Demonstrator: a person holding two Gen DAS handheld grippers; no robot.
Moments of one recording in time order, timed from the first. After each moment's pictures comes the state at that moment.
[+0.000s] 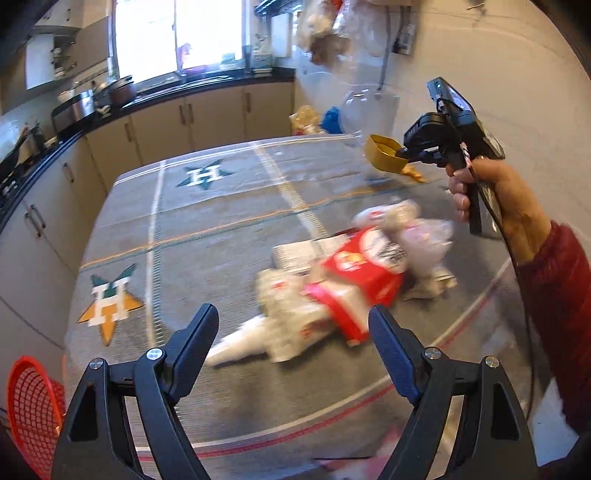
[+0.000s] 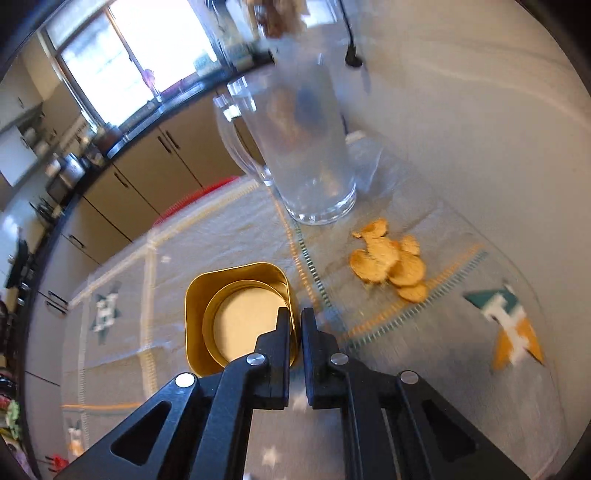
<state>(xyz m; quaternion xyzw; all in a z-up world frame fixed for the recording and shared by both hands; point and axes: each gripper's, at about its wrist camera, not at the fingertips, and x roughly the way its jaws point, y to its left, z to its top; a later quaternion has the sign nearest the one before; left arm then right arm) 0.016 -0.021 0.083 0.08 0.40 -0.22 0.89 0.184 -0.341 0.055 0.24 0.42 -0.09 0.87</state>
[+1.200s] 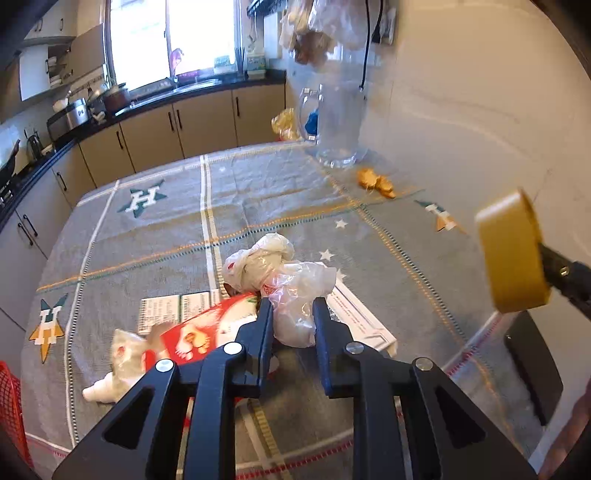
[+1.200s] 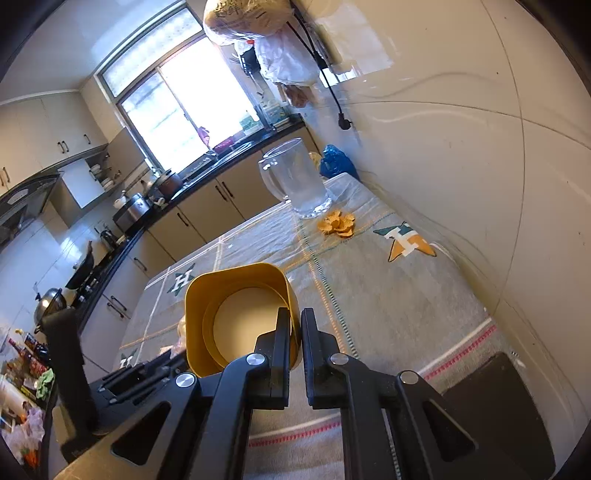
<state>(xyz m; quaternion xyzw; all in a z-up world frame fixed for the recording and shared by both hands) 0.025 -0.153 0.073 0.08 0.38 -0.19 0.90 -0.059 -0.349 0.089 0.26 0.29 -0.02 0.92</state>
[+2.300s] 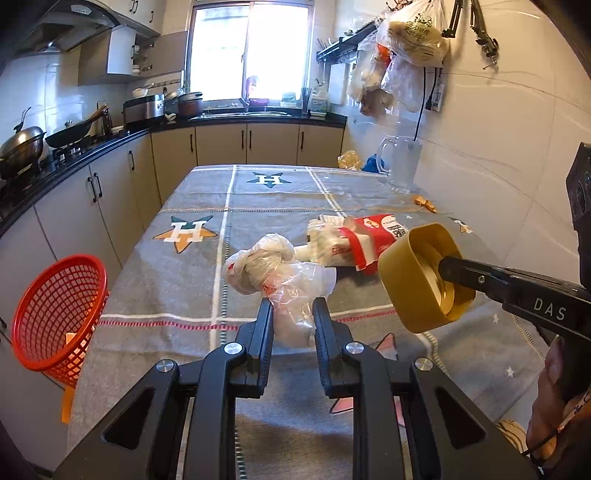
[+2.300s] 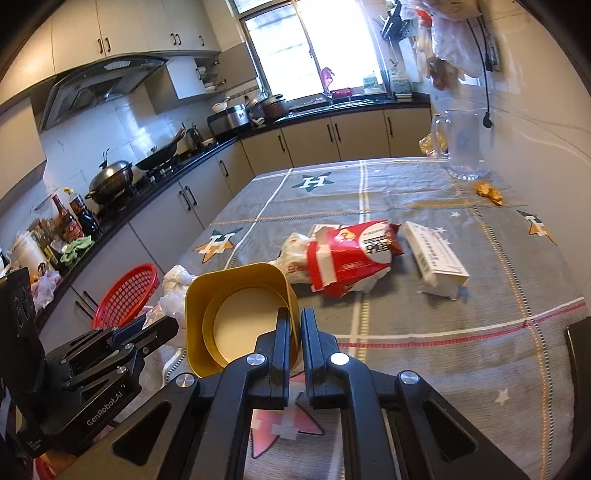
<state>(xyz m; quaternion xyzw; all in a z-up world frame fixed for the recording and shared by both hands) -0.123 0.059 0.077 0.00 0.32 -0.12 0.94 -0.103 -0.136 0.075 0.10 0.34 0.15 0.92</state>
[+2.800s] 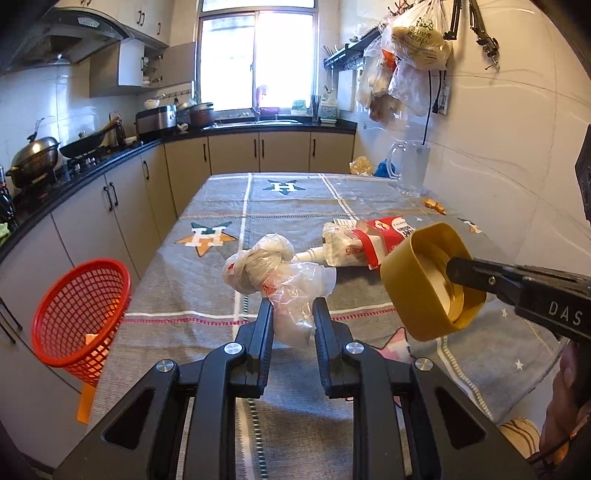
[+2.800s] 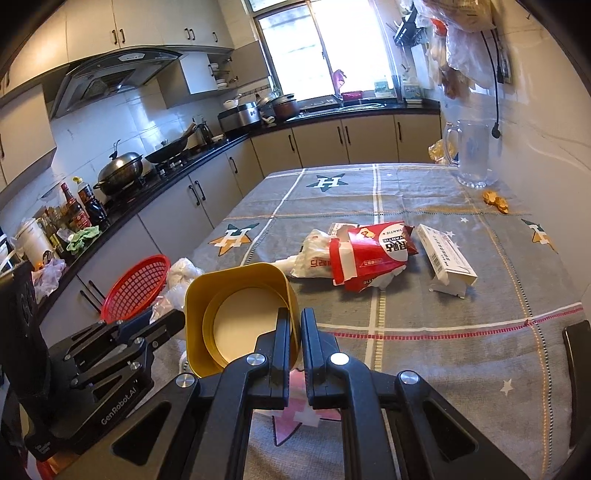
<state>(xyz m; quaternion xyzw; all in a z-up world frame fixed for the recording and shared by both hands) -0.140 0.063 0.082 0.02 0.30 -0.09 0.95 -0.121 -0.119 0.086 0.08 0.34 0.16 0.92</state>
